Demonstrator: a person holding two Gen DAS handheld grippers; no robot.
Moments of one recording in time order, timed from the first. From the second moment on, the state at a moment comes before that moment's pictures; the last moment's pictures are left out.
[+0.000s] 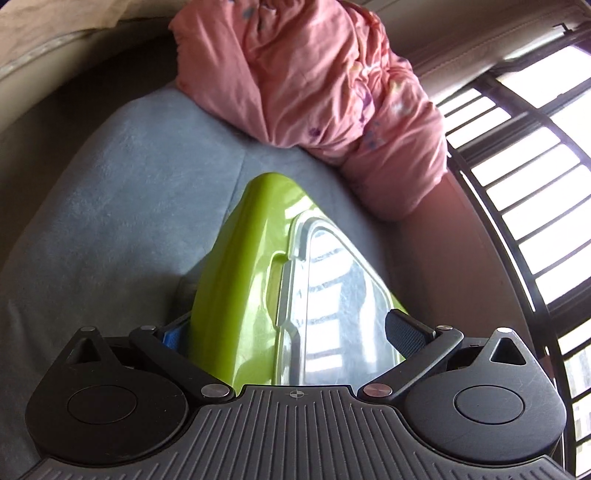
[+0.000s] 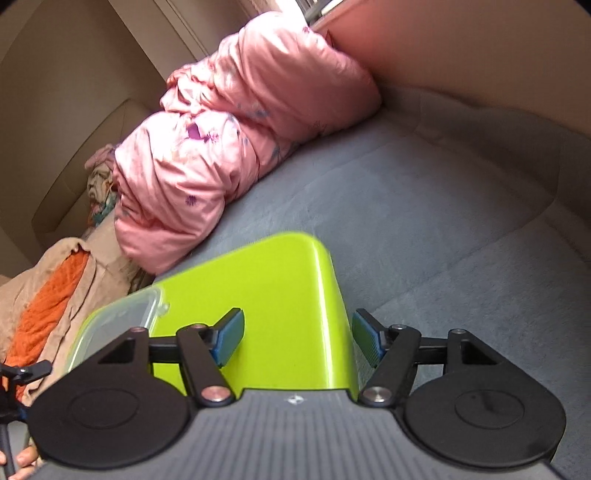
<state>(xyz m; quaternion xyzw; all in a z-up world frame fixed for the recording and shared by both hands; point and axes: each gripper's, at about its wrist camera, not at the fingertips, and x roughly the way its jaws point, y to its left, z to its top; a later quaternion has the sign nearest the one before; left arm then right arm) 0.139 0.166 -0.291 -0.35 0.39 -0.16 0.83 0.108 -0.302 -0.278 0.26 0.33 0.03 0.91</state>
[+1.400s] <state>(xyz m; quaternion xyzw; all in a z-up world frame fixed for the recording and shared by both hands) 0.091 0.121 -0.296 -0.34 0.52 -0.10 0.78 0.033 -0.236 -0.325 0.45 0.38 0.05 0.81</state>
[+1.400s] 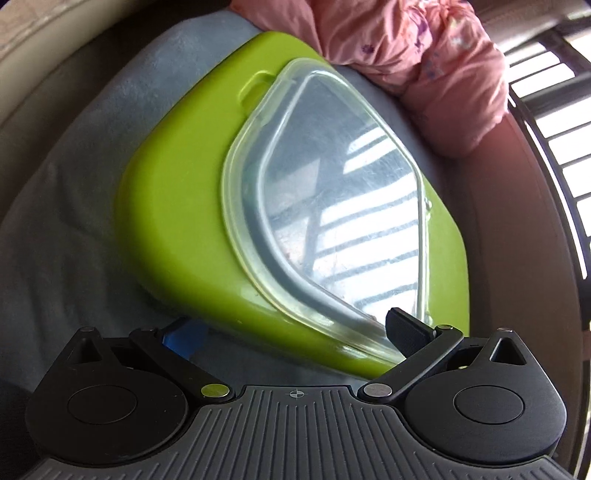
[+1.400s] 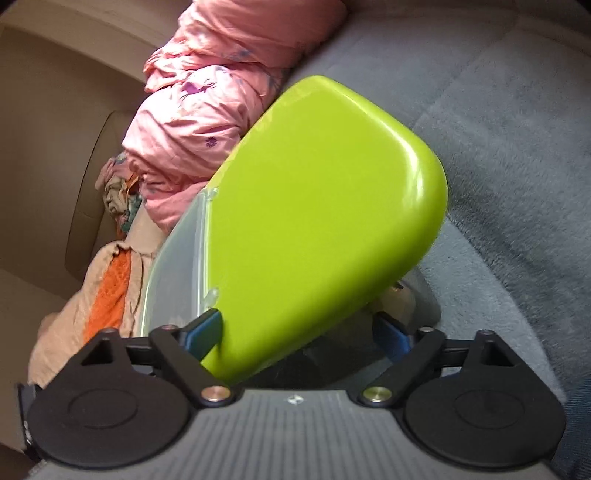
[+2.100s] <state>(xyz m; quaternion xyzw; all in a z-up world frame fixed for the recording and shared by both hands) 0.100 0.172 -0.229 -0.24 0.47 -0.01 0.85 0.056 -0.284 -0.261 0.32 0.34 0.06 0.88</state>
